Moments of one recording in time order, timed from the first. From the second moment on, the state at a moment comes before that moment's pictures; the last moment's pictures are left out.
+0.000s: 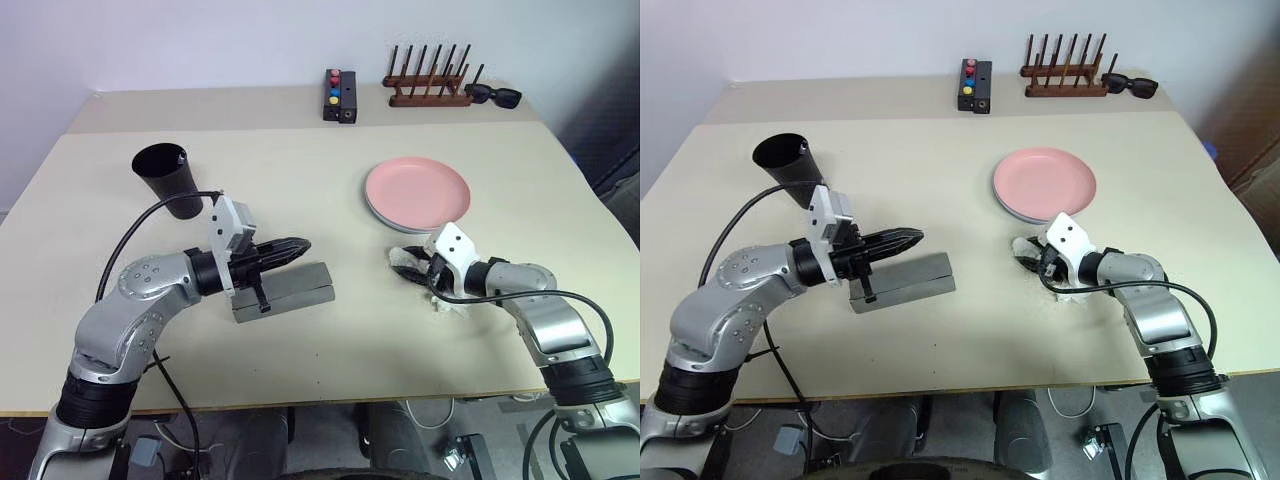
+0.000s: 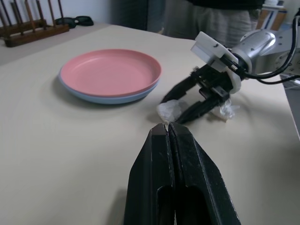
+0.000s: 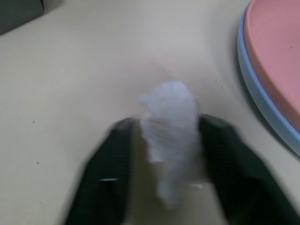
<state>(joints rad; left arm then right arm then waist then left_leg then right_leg) -0.29 0.58 0.01 -0.44 -0.60 0.60 -0.80 -0.31 -0.65 0.08 0.00 0.14 0.33 0.84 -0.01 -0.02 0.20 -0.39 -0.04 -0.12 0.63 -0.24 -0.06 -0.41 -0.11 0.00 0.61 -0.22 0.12</state>
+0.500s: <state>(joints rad) -0.29 0.57 0.01 -0.40 -0.58 0.55 -0.80 -0.53 -0.59 0.02 0.09 0.12 0.29 0.69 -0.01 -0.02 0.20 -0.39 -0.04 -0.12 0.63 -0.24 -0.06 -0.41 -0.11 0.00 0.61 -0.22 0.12</state>
